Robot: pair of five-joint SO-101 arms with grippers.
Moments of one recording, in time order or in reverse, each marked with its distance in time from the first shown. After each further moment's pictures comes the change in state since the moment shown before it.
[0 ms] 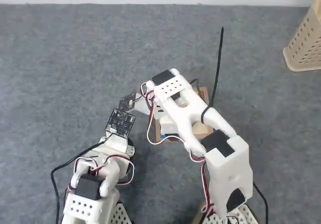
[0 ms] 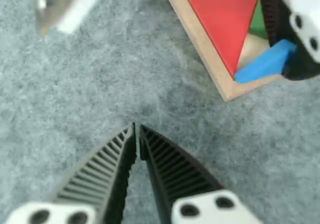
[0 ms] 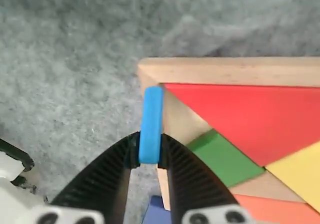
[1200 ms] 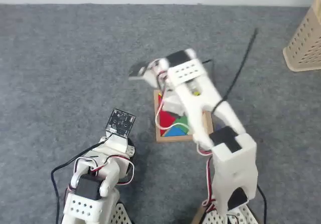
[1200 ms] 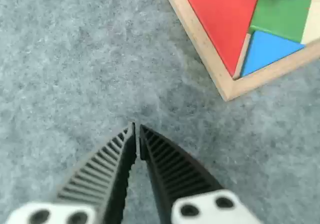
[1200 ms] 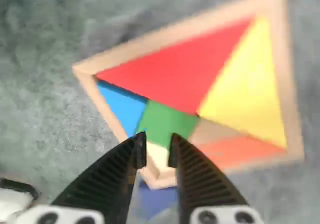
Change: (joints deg) left arm 0.0 0.0 0.0 0.0 0.0; right arm 7.9 -0.4 -15.1 7.1 -14.5
